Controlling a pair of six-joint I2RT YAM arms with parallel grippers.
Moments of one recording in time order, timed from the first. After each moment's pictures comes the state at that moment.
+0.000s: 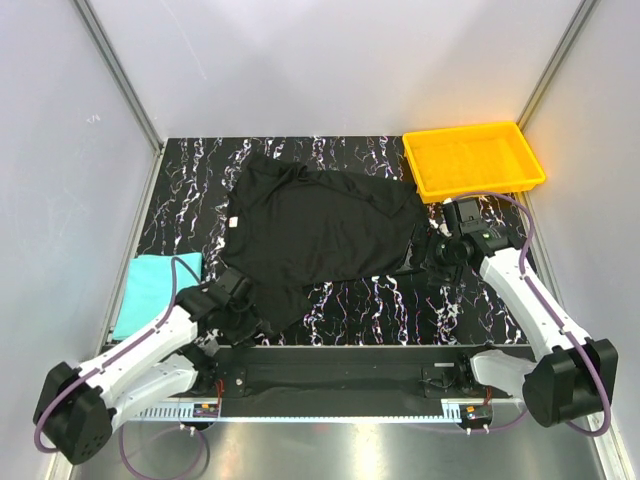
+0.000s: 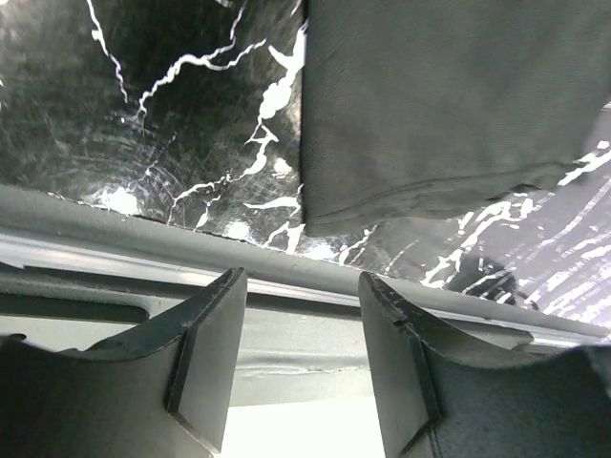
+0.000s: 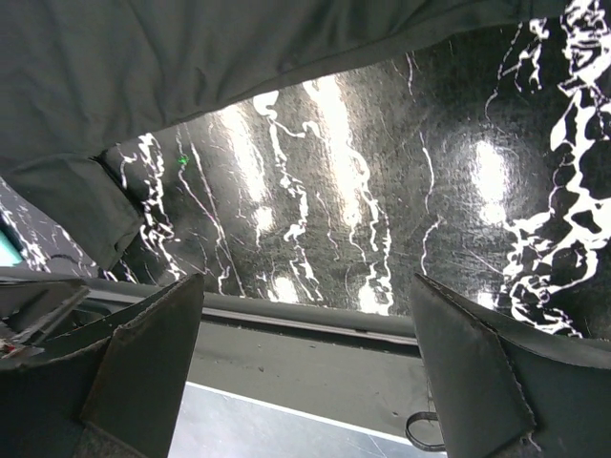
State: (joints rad) left arm -0.61 0.84 0.47 -0.88 0.07 -1.27; right arm 0.25 1.16 0.95 -0.89 -0.21 0.57
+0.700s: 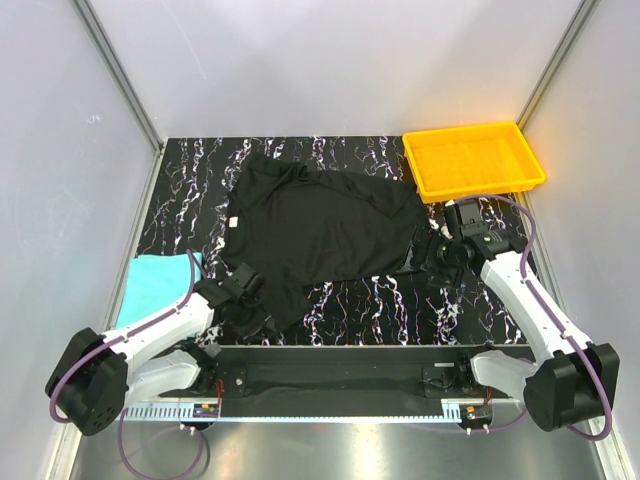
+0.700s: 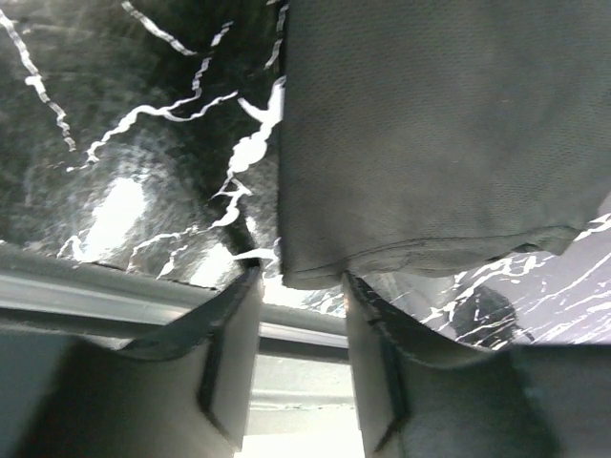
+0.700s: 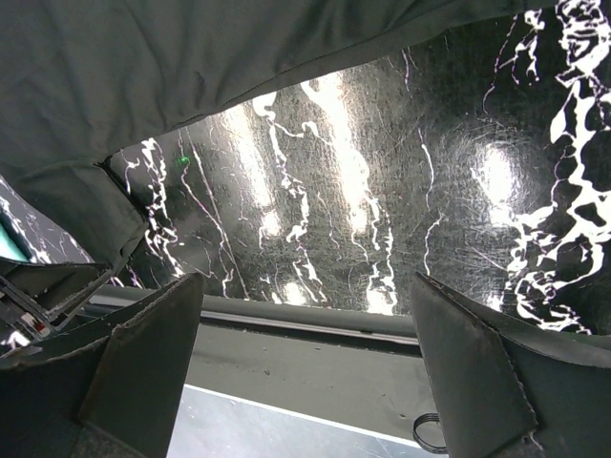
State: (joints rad) left arm -0.64 1.06 0.48 -0.74 0.04 -1.34; right arm 0.25 1.13 0.93 -0.88 -0.21 0.59
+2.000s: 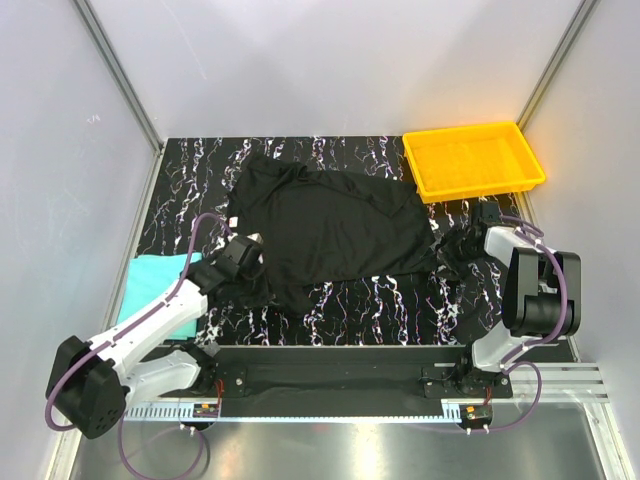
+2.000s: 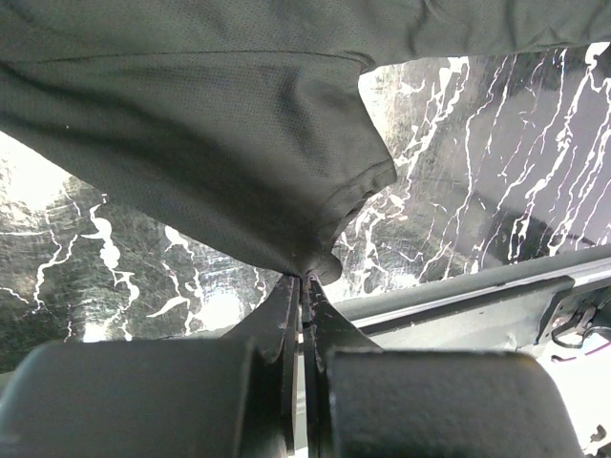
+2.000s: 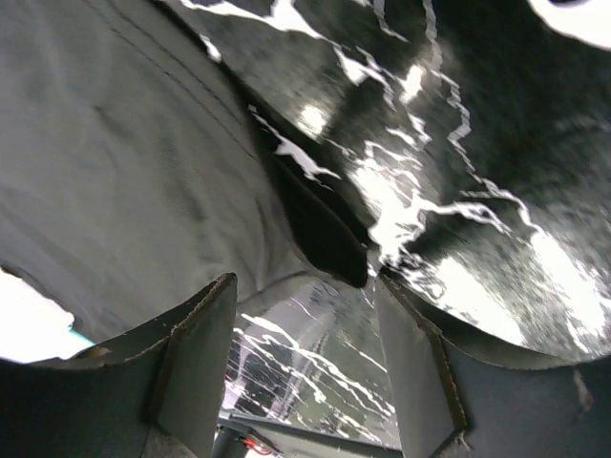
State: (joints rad) left arm -0.60 1.05 0.69 -0.68 0.09 -0.80; right arm -0.13 1.62 0.85 -0.48 -0.33 0.76
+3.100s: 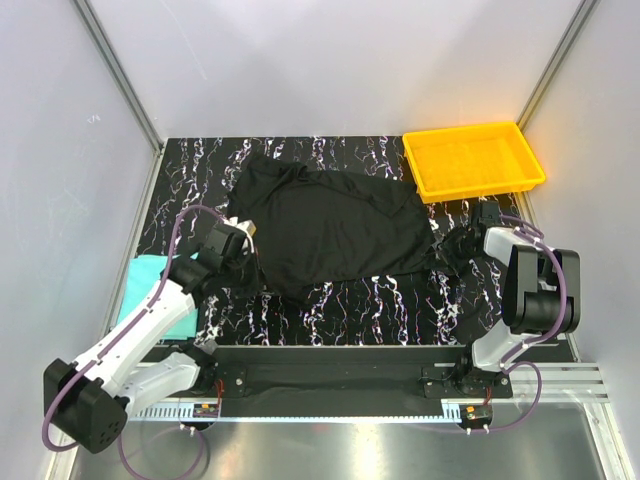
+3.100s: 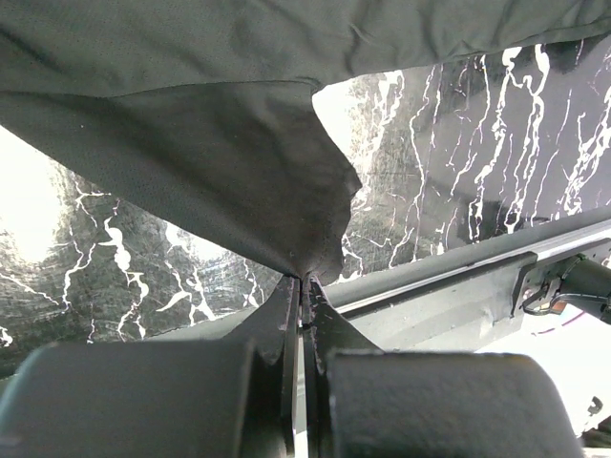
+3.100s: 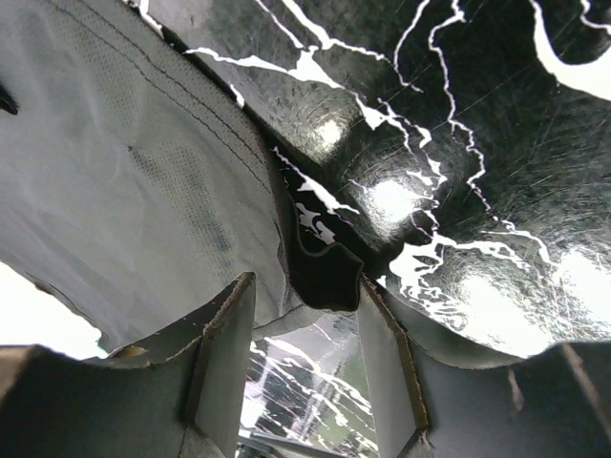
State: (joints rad) left arm -0.50 0.98 0.78 -0.76 0.18 -0.67; right arm -0.14 1.64 0.84 -0.39 -0.32 0.82
